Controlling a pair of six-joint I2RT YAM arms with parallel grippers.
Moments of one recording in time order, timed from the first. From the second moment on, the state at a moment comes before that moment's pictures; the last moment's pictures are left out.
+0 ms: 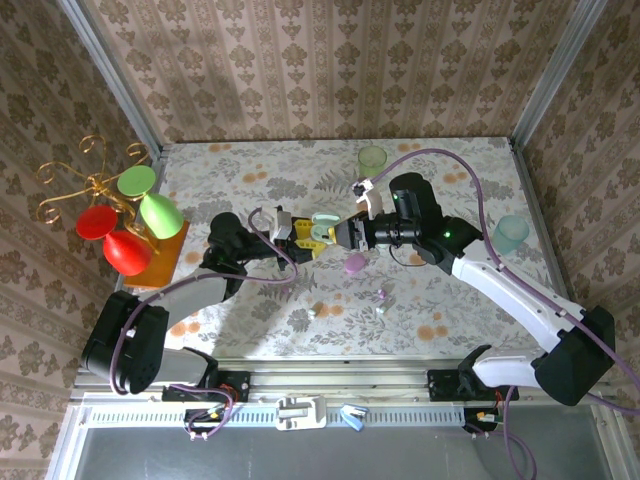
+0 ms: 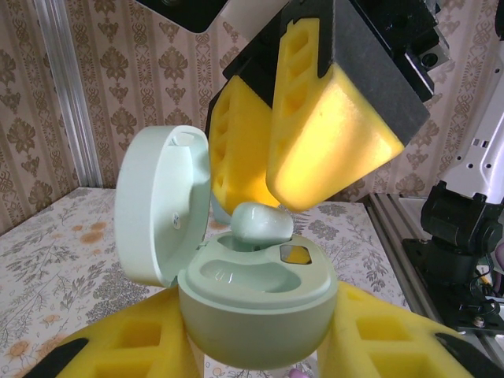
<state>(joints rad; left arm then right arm) -0.49 1.35 0.57 0.89 1.06 -0.09 0.59 1.28 1.13 -0.35 -0.53 0.36</state>
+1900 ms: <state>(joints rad) -0.38 1.41 0.58 0.96 1.05 -0.09 0.78 1.45 0.77 -0.21 -0.28 0.80</state>
